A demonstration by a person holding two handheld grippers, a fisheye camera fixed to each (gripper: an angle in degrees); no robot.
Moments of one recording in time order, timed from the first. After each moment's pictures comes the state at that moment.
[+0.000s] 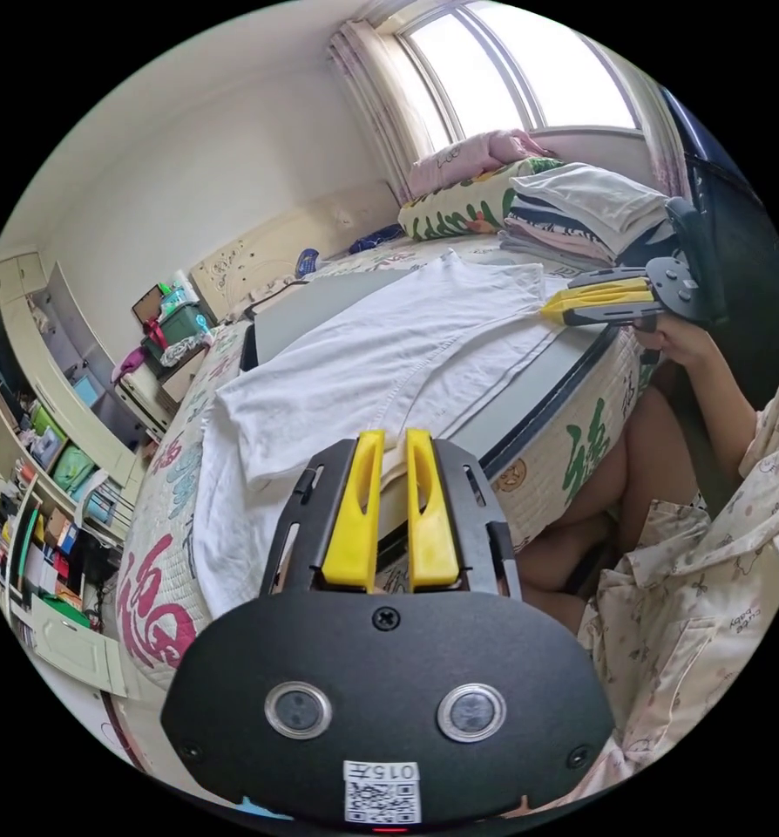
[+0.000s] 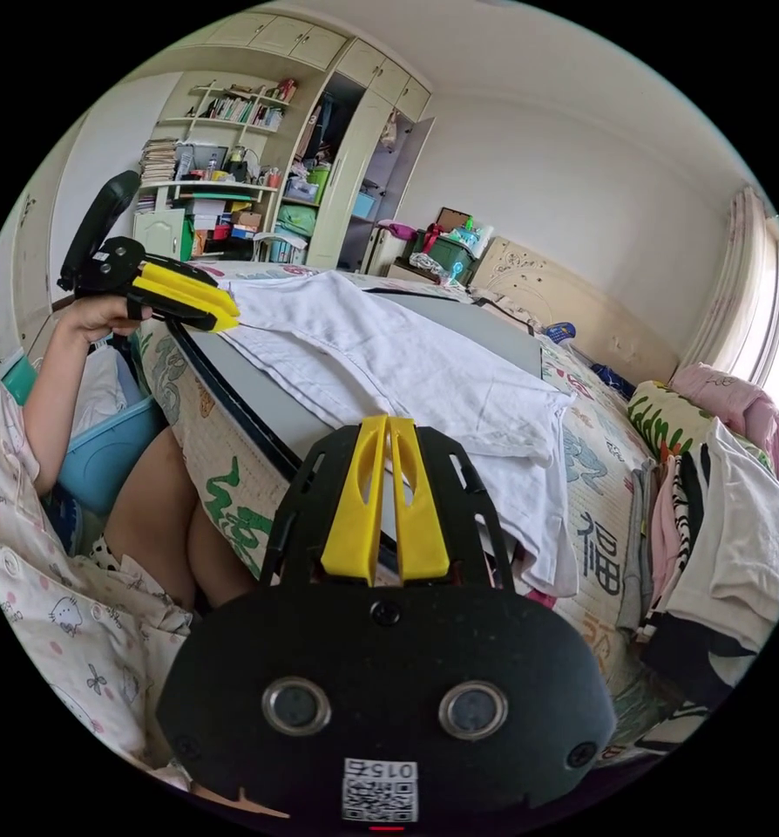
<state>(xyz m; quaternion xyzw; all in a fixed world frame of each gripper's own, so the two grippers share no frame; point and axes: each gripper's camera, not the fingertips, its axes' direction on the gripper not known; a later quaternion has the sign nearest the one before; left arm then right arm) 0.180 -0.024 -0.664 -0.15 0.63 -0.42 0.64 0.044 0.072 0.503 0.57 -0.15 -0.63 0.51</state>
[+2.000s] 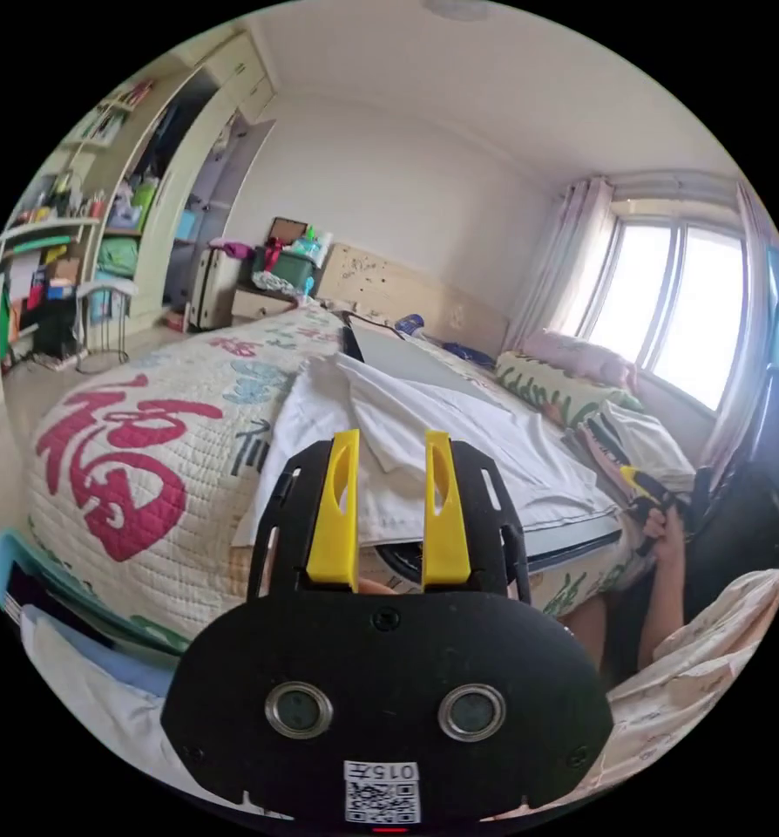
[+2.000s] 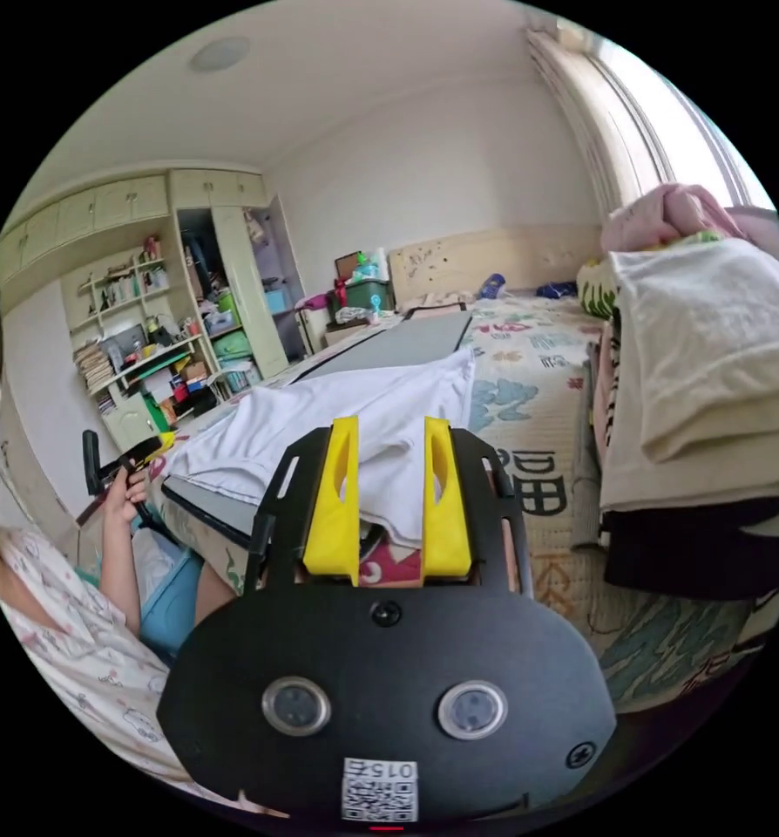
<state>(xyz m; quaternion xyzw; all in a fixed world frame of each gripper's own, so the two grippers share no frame) 0.037 0.215 -0.497 -0.23 0.51 -0.72 0.41 0.247 0.169 0.161 0.49 -0.39 -0.46 0.63</state>
